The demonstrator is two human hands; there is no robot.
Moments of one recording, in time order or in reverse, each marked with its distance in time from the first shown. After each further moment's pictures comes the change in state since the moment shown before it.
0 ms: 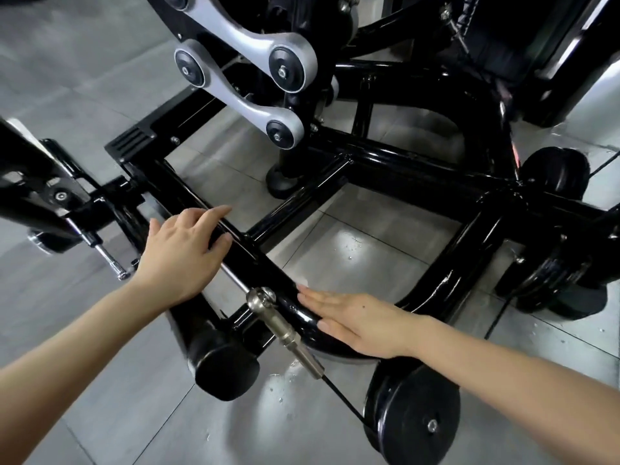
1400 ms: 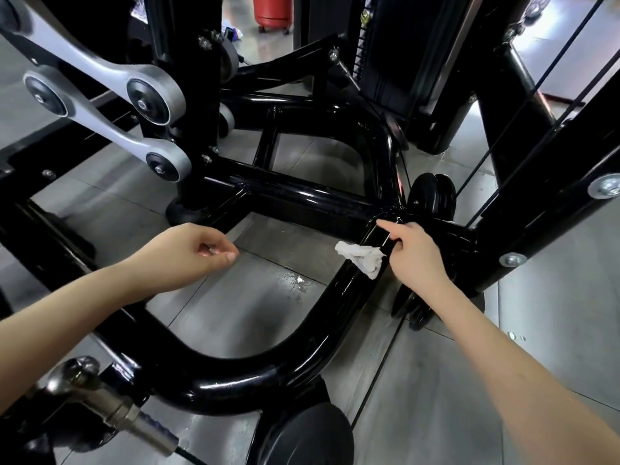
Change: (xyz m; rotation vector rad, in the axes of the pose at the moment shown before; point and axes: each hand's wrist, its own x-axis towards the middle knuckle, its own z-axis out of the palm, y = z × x) left_hand 0.065 0.135 0.020 -0.425 -0.218 0.246; right_hand -0.129 0.137 -0.098 0.031 0.985 0.816
